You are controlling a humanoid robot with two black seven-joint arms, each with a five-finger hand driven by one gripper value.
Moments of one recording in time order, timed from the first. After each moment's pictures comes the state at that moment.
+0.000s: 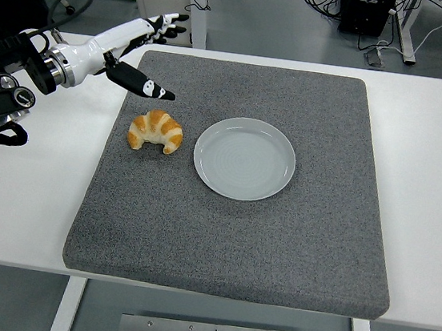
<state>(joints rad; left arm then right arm) -1.26 0.65 0.12 -1.21 0.68 0.14 -0.34 -0.10 0.00 0.00 0.15 -0.11 0.02 0.41</state>
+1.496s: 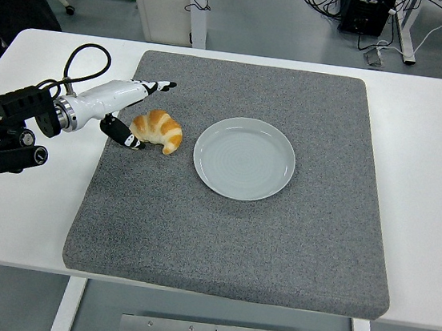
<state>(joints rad) -1.21 0.53 0.34 -1.01 0.95 0.37 -0.32 -0.09 0.00 0.00 0.15 -0.11 0.02 0.41</state>
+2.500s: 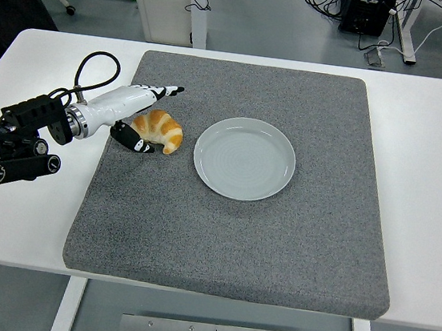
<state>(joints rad) -1.18 0.46 0.34 -0.97 0.94 0.41 -0.32 -0.10 0.00 0.00 0.15 -0.11 0.02 0.41</state>
